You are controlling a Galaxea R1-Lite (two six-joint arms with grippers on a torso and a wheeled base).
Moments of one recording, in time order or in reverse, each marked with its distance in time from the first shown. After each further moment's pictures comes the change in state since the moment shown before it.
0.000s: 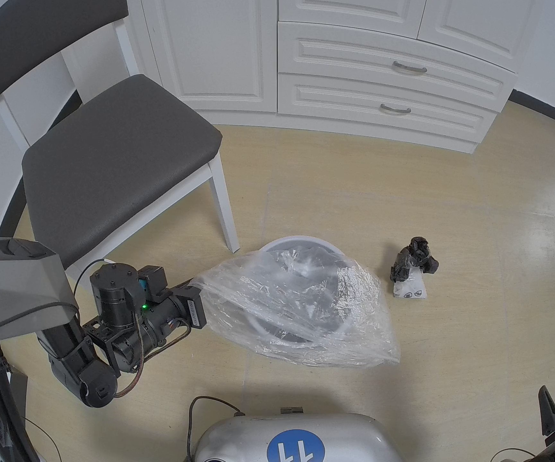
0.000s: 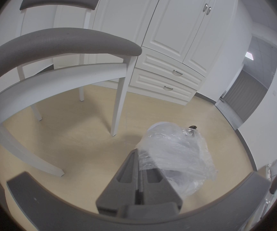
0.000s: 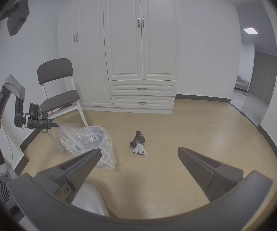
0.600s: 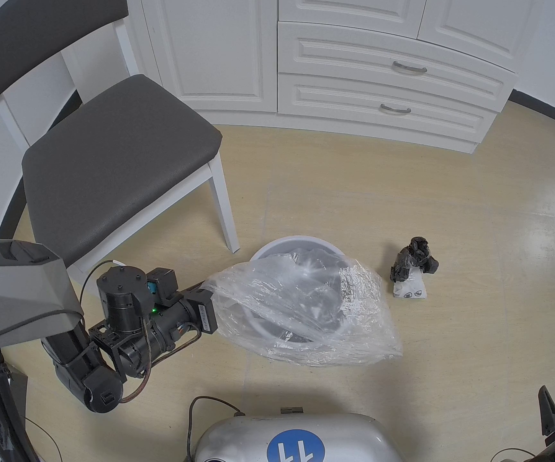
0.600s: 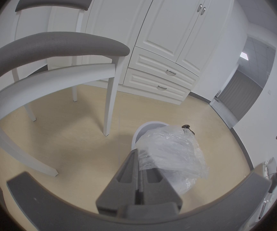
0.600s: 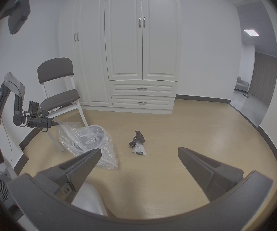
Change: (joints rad) left arm -0.051 -0.008 -0.002 0.000 0.000 -0.001; right arm -0.002 0.000 0.000 0.000 -0.001 -0.009
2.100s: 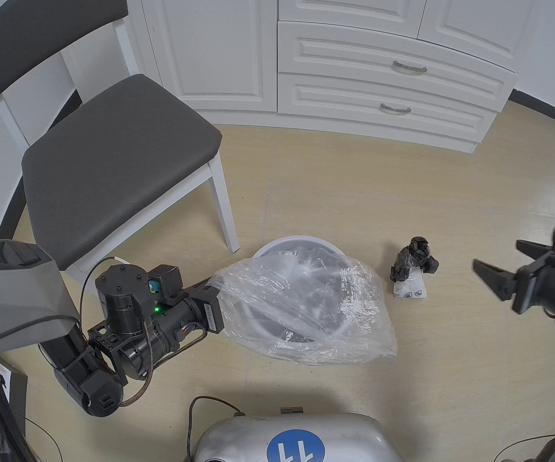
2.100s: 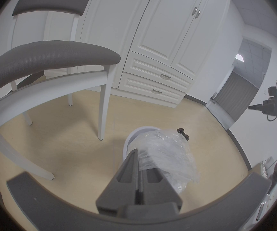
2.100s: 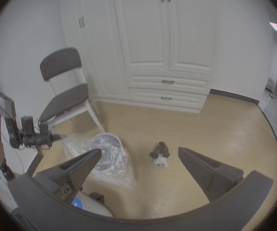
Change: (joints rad) left arm -0.043 -0.037 0.004 -0.004 0.010 0.003; right arm 0.358 1.141 -0.474 -0.457 -0.122 -0.018
